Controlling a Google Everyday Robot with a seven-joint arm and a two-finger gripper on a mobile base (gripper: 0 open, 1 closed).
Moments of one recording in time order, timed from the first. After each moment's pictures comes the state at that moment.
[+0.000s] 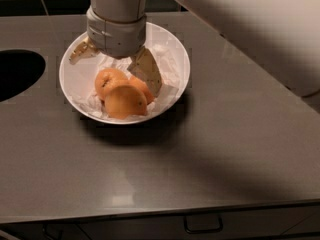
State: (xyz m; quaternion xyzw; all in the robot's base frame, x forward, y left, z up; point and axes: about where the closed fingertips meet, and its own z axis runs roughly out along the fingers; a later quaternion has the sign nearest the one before) arm 0.501 0.084 0.942 -0.98 0.17 -0.03 0.11
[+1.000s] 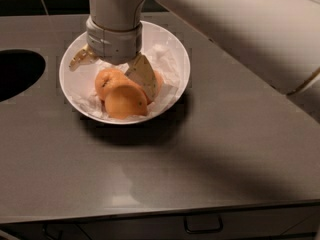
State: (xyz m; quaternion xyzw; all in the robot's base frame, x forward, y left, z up) arm 0.511 0.090 0.921 -0.98 0.16 -0.02 0.10
